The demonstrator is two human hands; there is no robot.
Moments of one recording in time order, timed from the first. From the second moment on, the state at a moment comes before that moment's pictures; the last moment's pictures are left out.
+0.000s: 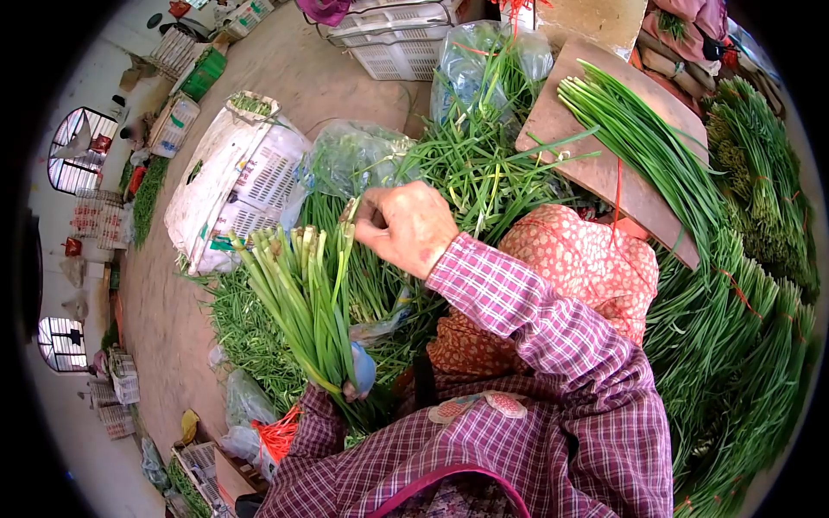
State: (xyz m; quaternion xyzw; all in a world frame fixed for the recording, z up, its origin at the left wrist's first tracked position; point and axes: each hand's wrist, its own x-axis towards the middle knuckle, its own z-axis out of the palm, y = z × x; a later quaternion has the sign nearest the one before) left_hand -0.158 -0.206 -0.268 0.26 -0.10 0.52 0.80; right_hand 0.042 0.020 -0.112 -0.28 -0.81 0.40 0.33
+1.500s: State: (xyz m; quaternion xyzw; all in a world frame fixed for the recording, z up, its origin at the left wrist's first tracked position) left_hand -0.139 -0.169 -0.242 0.27 0.07 0.50 0.82; right_hand 0.038 0.047 -0.110 -0.27 -0.87 -0.03 0.42
